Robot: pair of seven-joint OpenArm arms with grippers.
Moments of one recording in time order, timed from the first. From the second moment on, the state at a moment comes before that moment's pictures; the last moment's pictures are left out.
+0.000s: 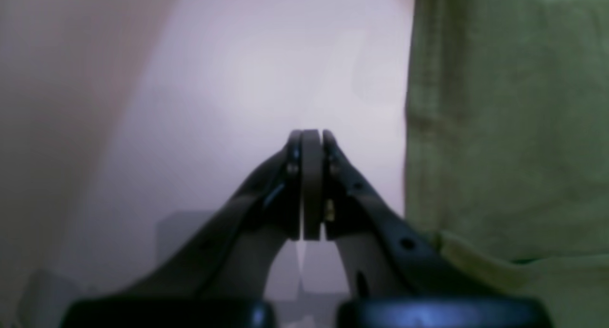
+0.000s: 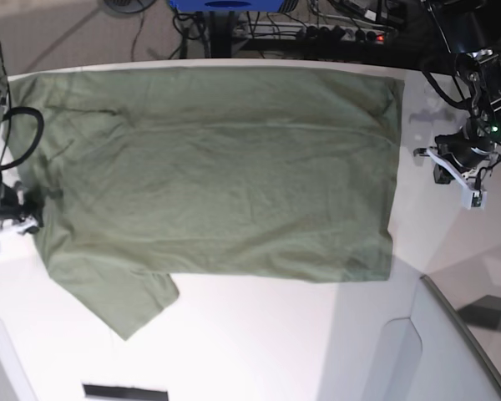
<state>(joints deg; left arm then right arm) 4.6 -19.3 -29.2 71.5 -8.5 -31.4 31.6 28.1 24.2 16.1 15.9 18.0 26.2 -17.6</state>
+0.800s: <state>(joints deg) -13.8 -17.8 -29.0 48.2 -8.6 -30.8 31.2 21.4 23.4 16.1 32.8 17.8 26.1 -24.5</state>
